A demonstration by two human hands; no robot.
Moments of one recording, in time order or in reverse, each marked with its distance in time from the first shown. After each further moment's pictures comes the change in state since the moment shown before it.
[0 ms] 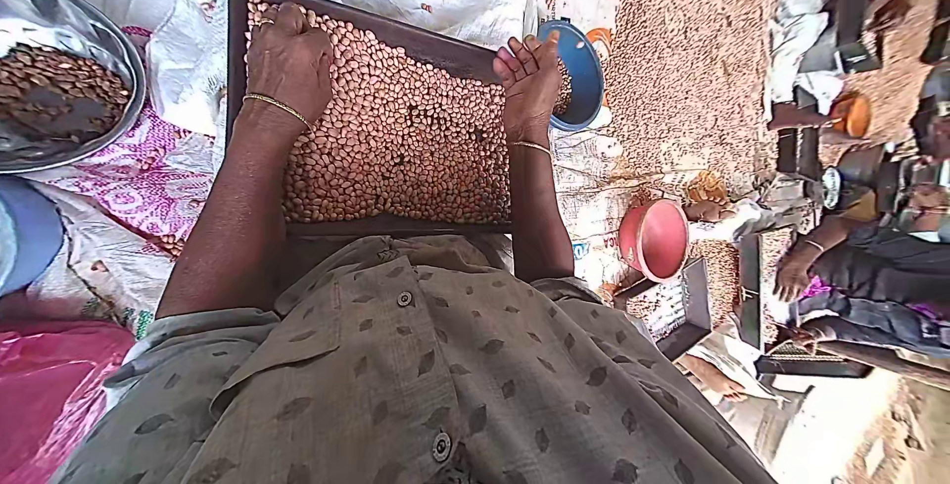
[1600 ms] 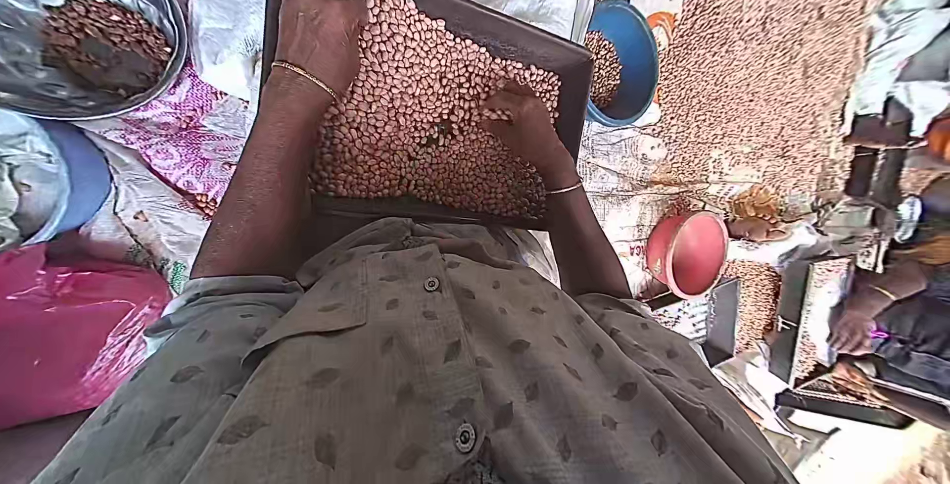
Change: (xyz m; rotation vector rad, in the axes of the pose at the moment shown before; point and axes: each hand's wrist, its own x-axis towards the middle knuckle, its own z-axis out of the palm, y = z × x) left_hand -0.003 0.002 -0.008 0.038 -0.007 -0.015; right_hand -0.031 0.034 -0.039 -1.287 -0.932 -0.416
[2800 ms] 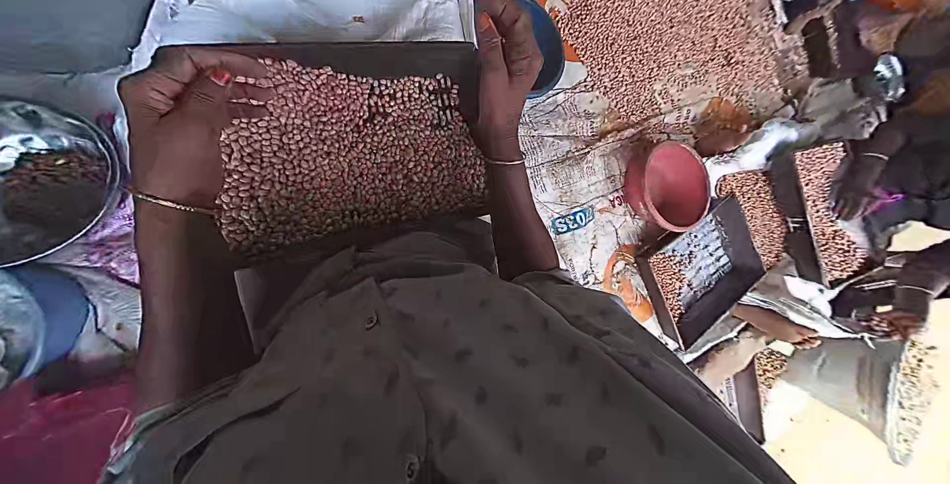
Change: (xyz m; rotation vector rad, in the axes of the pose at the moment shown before) left_hand -0.036 0.033 -0.032 -0.924 0.059 0.139; right_hand -0.013 -0.012 -0.057 0.593 1.174 -0.086
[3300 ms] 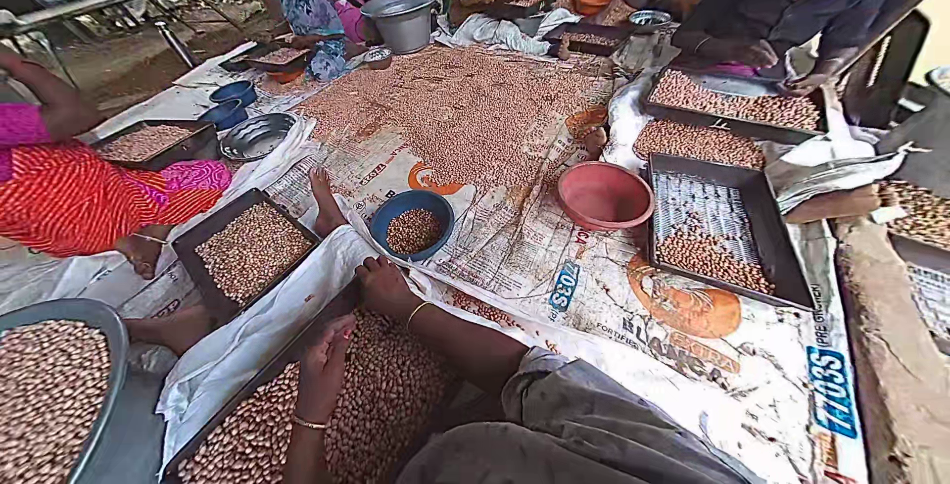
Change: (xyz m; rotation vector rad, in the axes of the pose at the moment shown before) left_hand 0.073 -0.002 0.161 0.333 -0.387 0.058; right_hand 0.016 0.046 0.000 -0.789 -0.548 0.423
